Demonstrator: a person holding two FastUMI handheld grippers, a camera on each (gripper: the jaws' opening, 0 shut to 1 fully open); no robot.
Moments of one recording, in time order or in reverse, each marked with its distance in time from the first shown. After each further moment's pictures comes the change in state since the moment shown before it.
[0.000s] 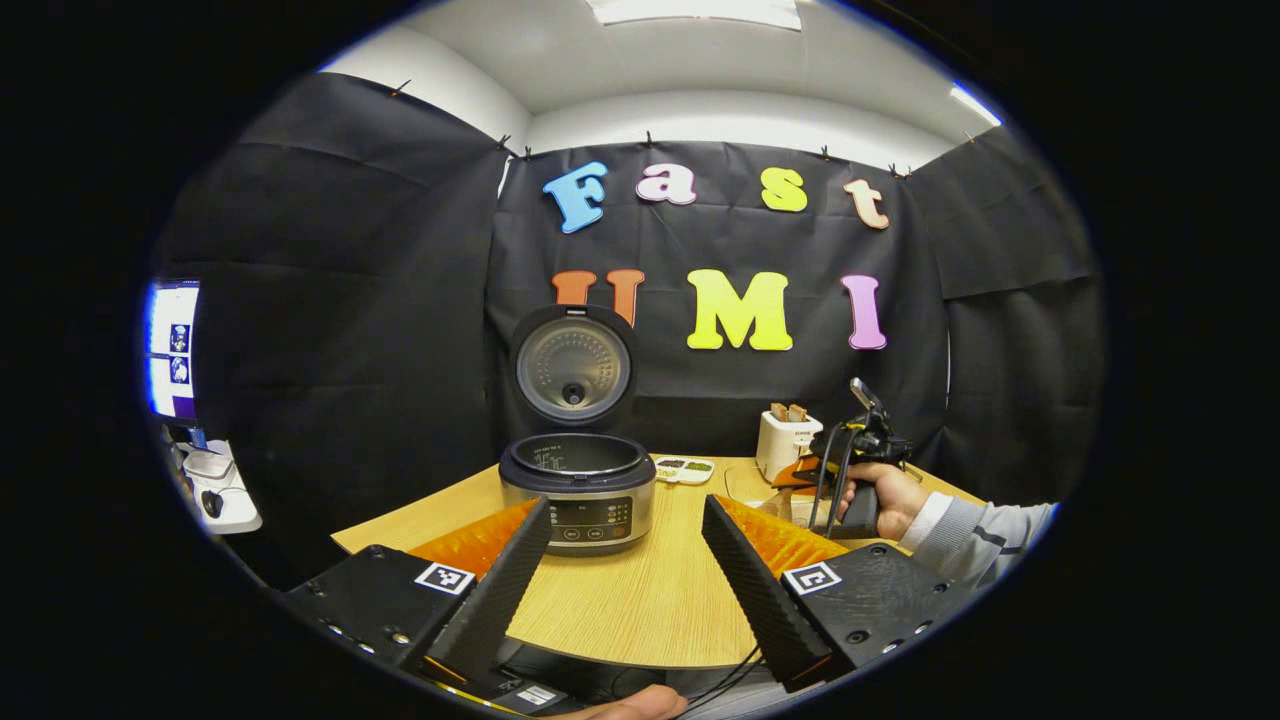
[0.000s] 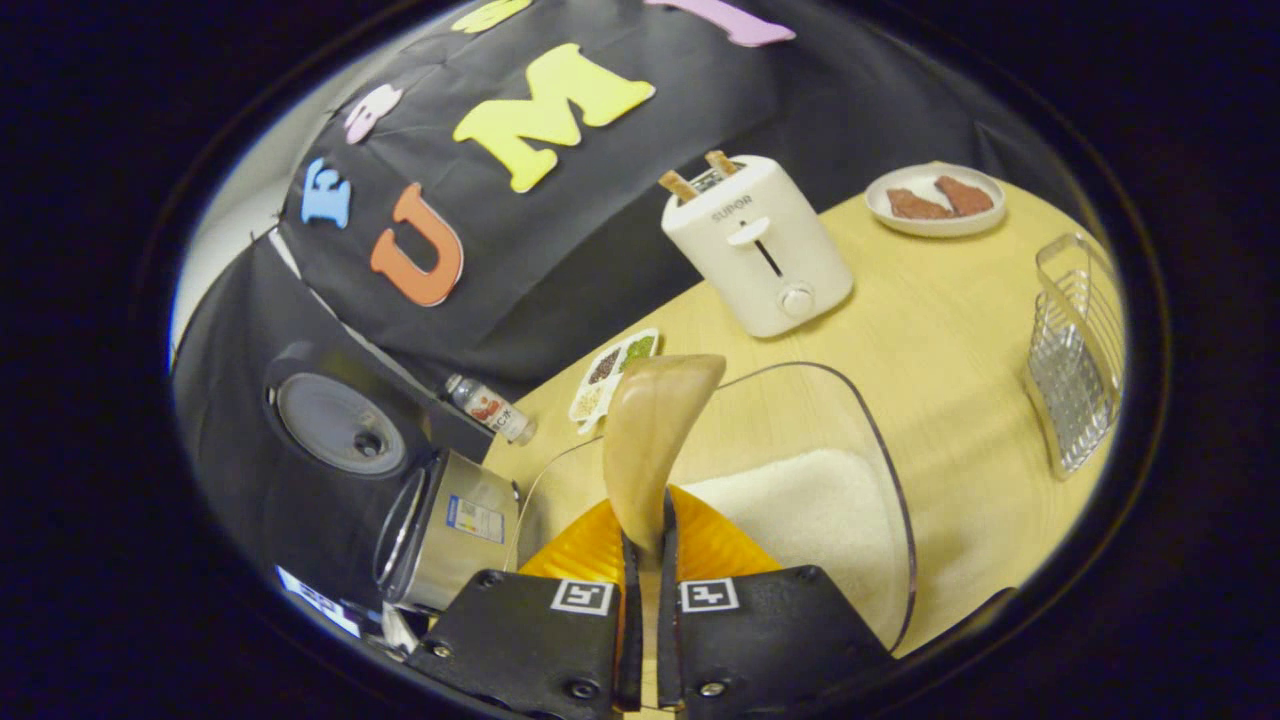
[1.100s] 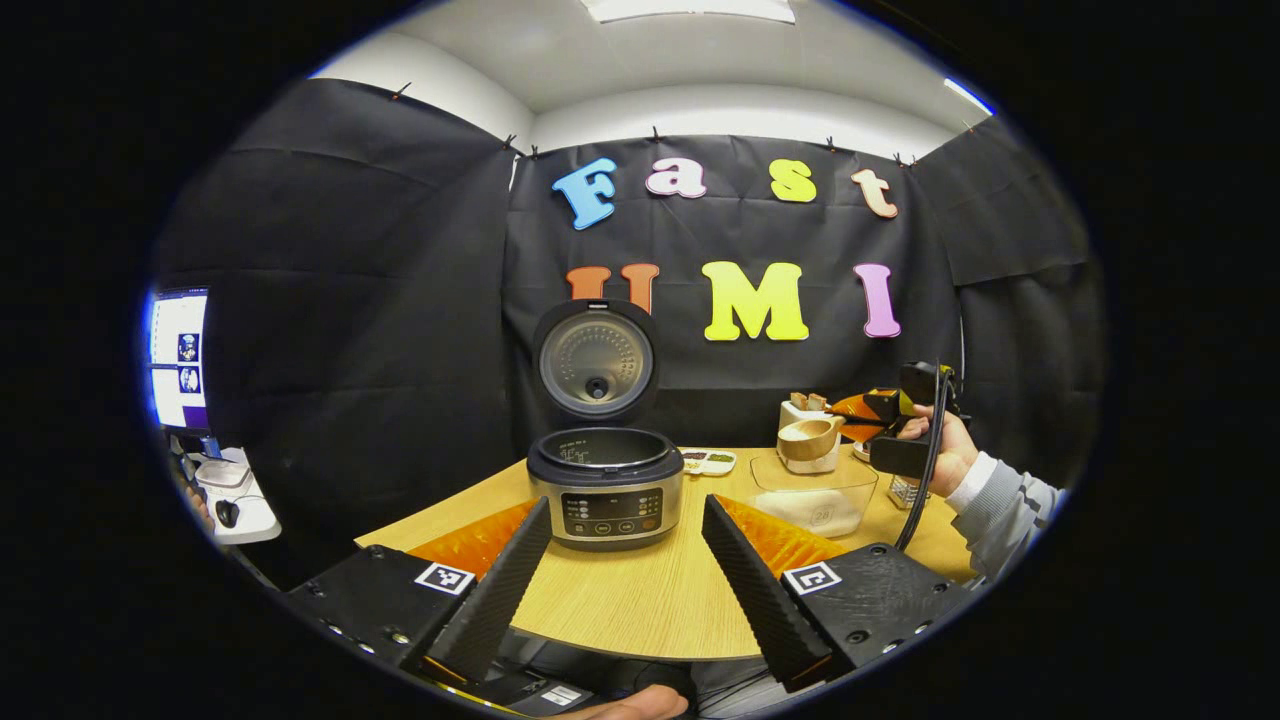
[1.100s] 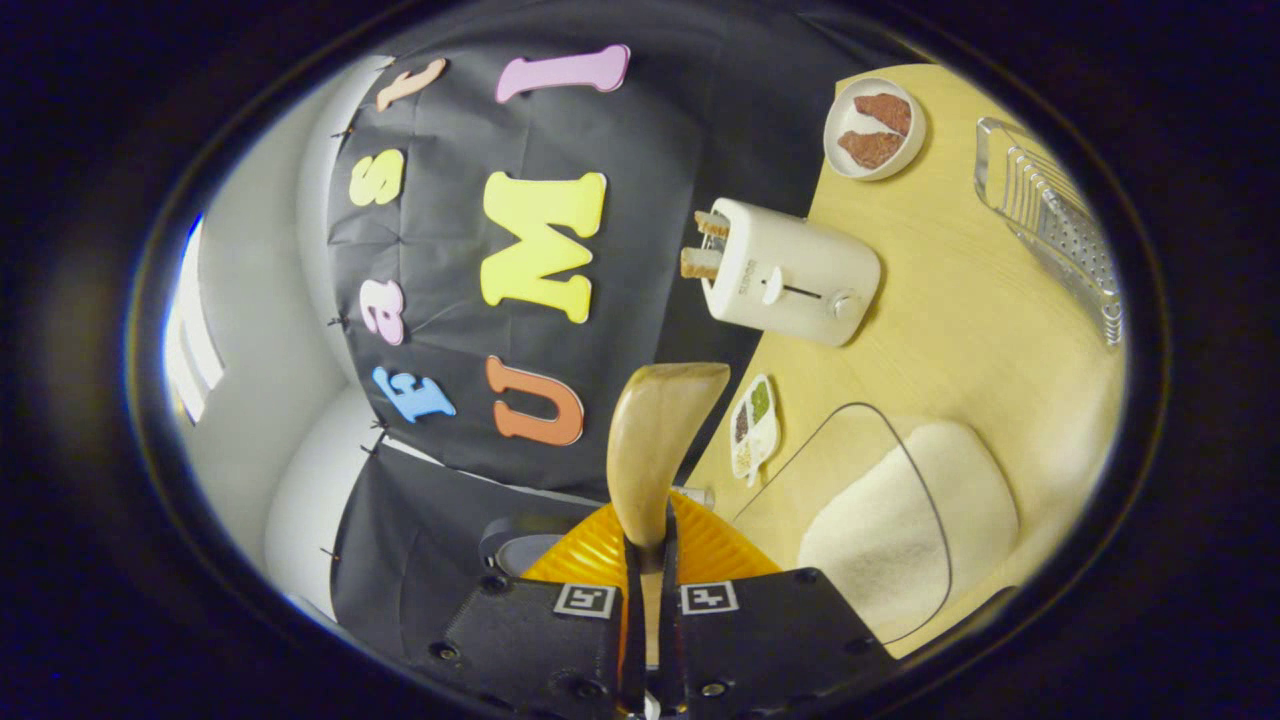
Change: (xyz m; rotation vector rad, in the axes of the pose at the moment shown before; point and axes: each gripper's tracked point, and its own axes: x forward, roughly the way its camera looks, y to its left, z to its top) left arm -0.006 0.030 -0.007 0.024 0.015 0.048; right arm -0.076 0.079 0.075 0.455 -0.159 0.411
